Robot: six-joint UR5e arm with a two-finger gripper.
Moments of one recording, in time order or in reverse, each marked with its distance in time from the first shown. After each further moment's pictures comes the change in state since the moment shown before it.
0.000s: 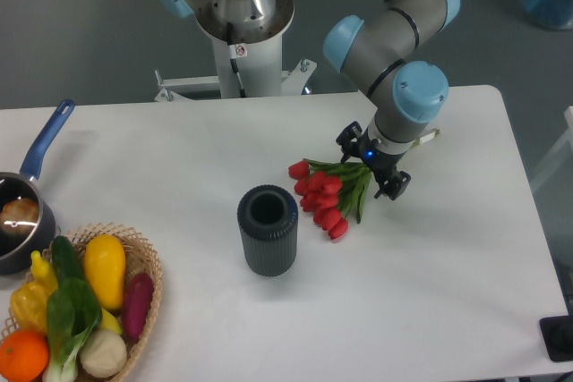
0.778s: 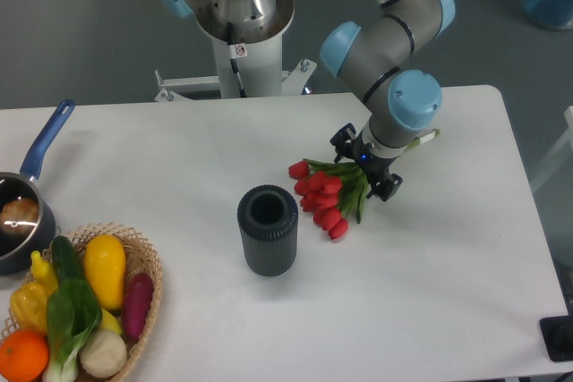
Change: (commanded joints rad) arm 0.000 -0.012 -0.018 0.002 0.000 0.002
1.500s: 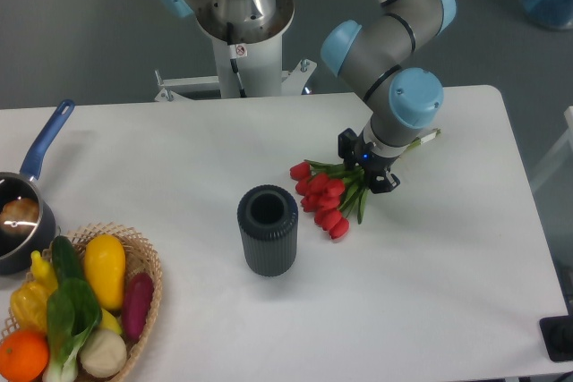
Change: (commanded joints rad) arm 0.003 0.003 0.008 0.000 0.000 -0.002
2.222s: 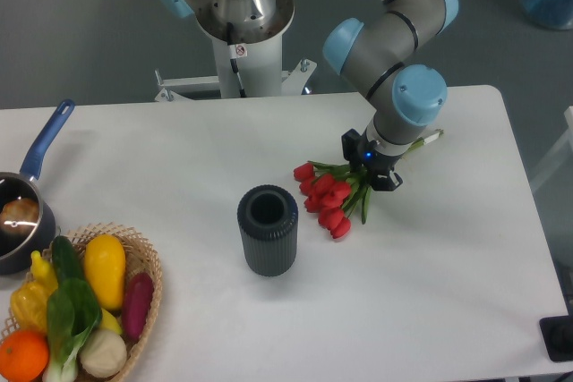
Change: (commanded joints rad) arm 0.011 0.031 0.032 -0.008 -0.005 0.012
